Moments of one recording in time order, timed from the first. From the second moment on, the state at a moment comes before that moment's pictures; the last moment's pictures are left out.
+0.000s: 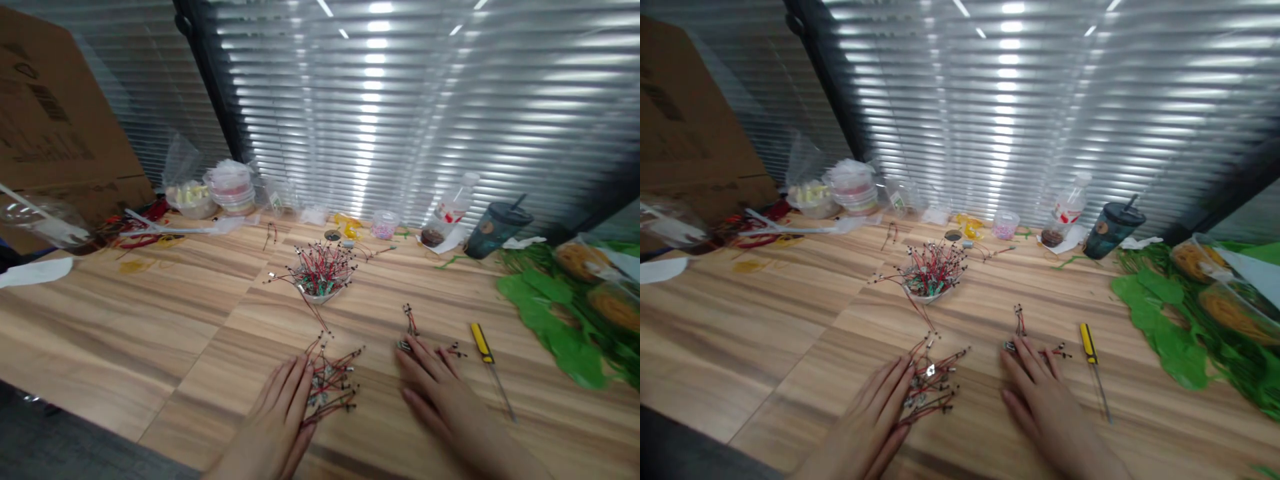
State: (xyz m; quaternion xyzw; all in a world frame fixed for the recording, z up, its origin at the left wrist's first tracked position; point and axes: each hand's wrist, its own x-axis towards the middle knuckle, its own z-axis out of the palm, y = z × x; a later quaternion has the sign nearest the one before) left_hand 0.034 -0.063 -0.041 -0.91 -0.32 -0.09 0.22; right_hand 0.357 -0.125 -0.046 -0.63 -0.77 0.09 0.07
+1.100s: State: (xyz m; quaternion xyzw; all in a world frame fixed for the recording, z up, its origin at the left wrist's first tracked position) left_hand 0.060 0.036 0.012 -0.88 -0.45 0.04 -0.13; right_hand 0.287 -0.023 0.016 -0.57 -0.79 0.16 0.16
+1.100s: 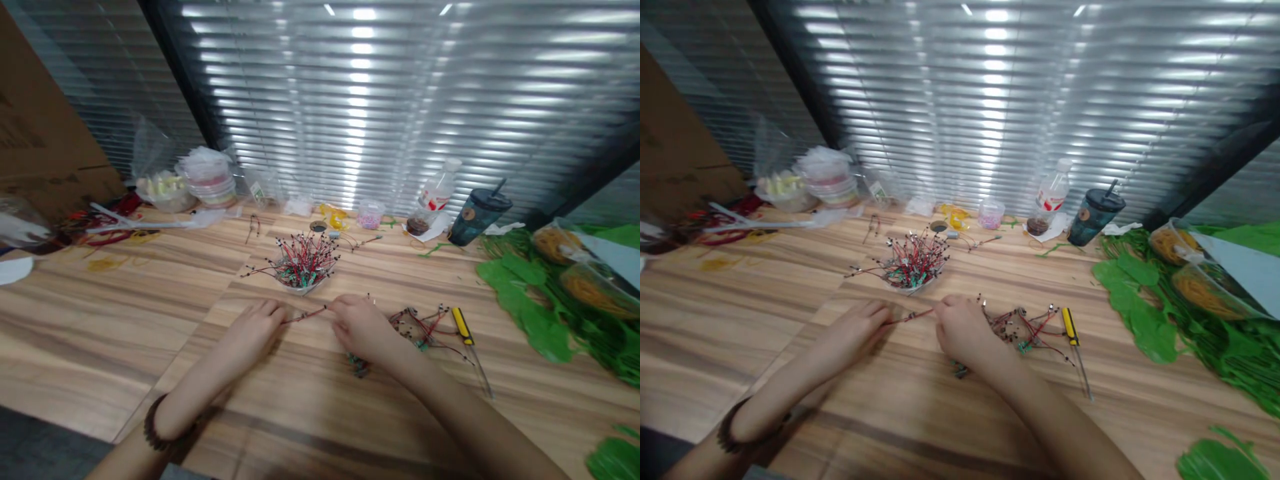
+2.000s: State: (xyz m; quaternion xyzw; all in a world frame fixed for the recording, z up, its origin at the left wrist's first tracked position) left_hand 0.043 0.136 0.126 -0.86 -0.38 -0.03 -0.34; right_hand 0.312 -0.099 -0.053 -0.60 -0.75 0.02 0.28
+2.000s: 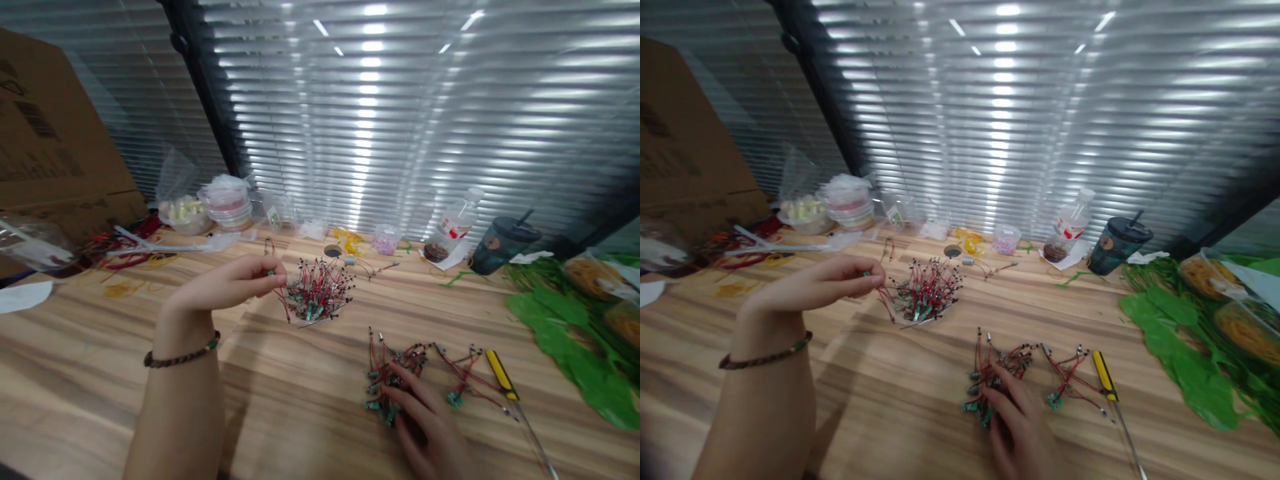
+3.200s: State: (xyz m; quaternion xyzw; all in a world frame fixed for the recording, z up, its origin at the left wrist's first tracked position) left_hand 0.076 0.177 0.079 -0.84 -0.41 -0.19 -0.30; right_hand 0.309 -0.099 -0.045 -0.61 -0.74 0.06 0.26
